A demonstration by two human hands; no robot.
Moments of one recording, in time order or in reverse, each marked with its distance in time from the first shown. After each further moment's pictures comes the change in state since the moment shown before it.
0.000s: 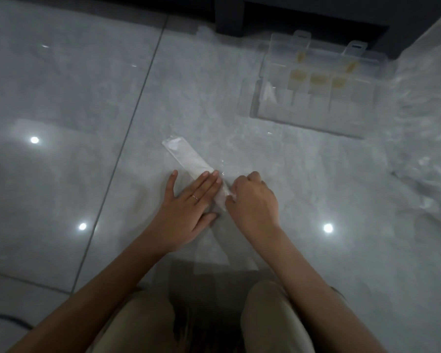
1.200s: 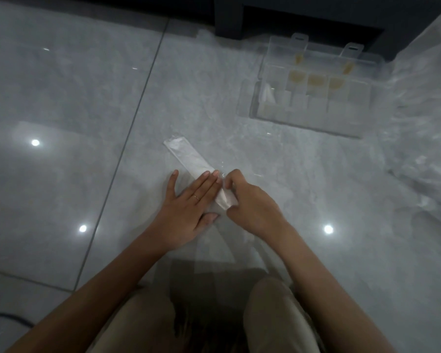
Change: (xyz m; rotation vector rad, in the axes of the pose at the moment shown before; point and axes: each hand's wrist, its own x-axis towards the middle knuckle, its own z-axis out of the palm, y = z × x) left_hand -0.001 0.000 0.004 -0.011 0.012 0.005; right_hand -0.003 0.010 -0.011 0.329 -0.231 -0.157
